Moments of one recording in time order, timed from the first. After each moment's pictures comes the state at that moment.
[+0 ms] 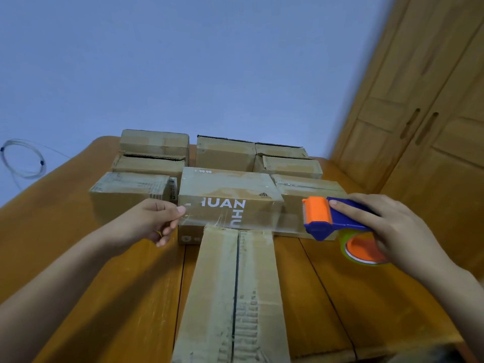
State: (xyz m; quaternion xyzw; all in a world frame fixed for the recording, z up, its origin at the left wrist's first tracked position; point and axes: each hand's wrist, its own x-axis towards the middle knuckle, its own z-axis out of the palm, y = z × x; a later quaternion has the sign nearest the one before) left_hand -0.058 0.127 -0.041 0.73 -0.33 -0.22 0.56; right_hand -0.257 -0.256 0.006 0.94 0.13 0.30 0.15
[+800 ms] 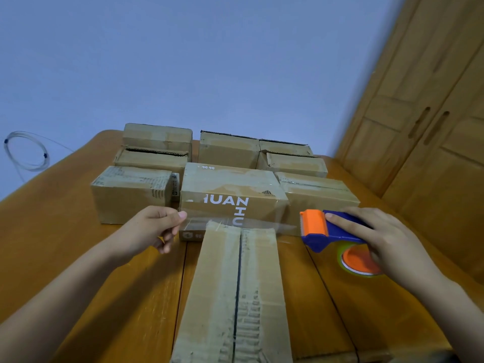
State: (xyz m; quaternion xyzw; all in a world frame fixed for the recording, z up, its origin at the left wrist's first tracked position) left_hand -0.066 0.121 -0.064 0.73 -0.28 -0.18 0.59; right_hand -0.252 -0.261 -0.022 0.95 0.10 0.25 0.13
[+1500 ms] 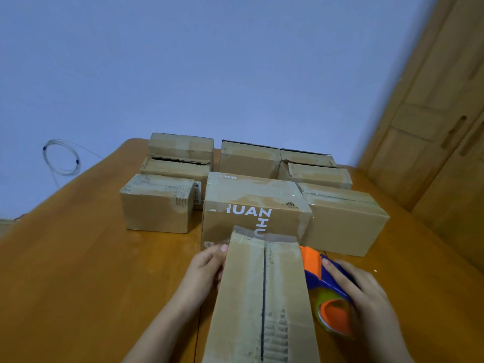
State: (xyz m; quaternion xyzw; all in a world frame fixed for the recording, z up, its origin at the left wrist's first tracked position) left_hand -0.110 0.072 -0.126 0.65 -0.21 -0.12 0.72; right_hand -0.249 -0.202 -0.123 0.97 0.00 0.23 -0.04
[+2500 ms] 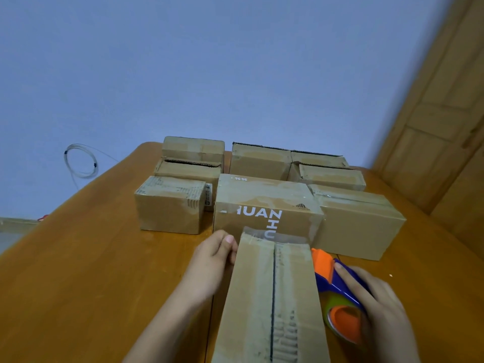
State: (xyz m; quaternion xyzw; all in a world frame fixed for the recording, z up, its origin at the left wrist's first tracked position) left_hand -0.123 0.078 -0.080 0.75 -0.19 -0.03 0.63; right_hand -0.252 -0.188 -0.120 0.97 -0.05 0.22 -0.03
